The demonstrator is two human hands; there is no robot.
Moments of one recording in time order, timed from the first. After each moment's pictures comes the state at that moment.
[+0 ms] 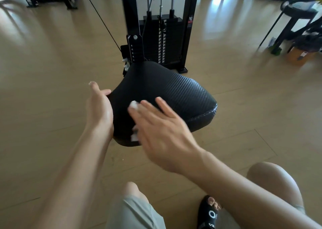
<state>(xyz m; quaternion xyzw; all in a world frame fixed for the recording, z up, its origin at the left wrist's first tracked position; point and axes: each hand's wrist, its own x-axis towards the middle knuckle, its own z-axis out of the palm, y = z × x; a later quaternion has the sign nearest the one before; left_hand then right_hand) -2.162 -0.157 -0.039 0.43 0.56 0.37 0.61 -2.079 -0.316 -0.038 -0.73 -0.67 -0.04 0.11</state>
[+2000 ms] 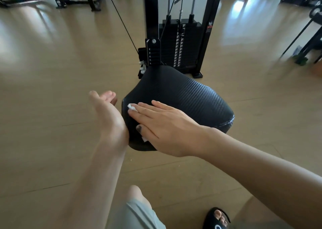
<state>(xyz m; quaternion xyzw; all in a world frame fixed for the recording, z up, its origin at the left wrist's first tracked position) -2.165 -0.169 -0.035 0.31 0.53 0.52 0.59 -2.054 -0.271 -0.019 -0.63 -0.77 0.09 0.02</state>
